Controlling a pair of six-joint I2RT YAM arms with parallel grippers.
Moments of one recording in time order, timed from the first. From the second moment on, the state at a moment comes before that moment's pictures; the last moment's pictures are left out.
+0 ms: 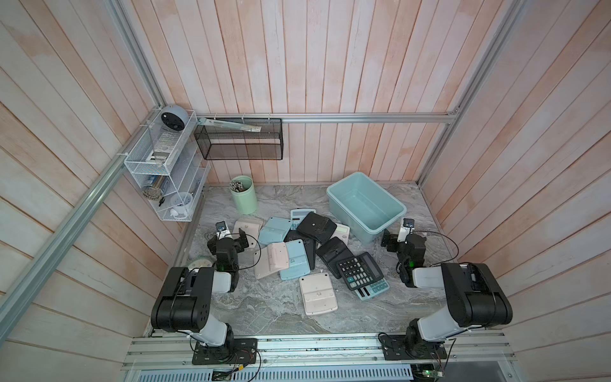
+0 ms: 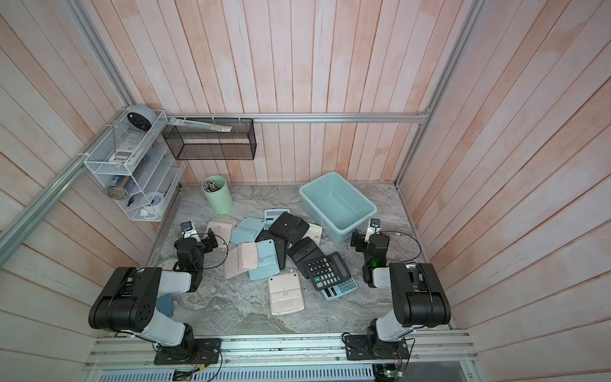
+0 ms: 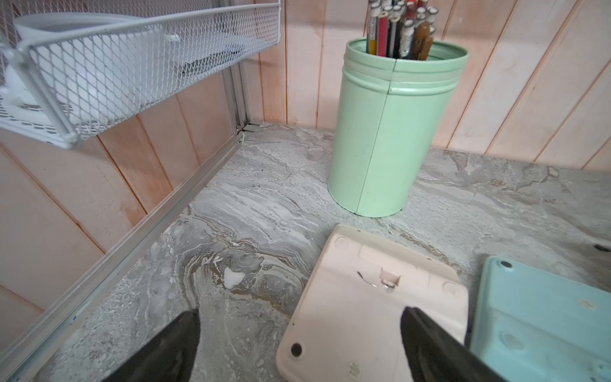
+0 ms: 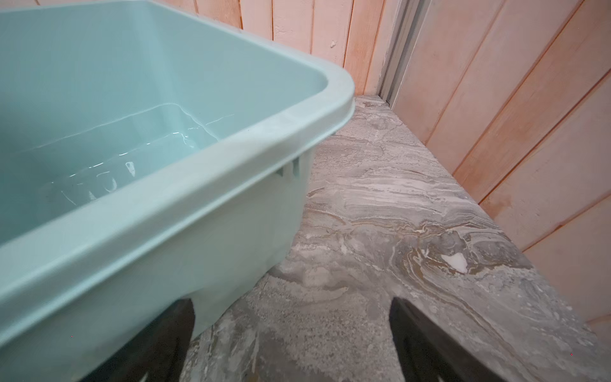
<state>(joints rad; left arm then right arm) -0.02 1.56 0.36 0.91 -0.30 -0.09 0.02 1.55 0.37 0.84 0.12 0.04</state>
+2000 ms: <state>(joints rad) -0.16 0.88 0.40 0.30 0.04 -0.64 0.03 0.71 0.40 -0.27 -0.02 0.62</state>
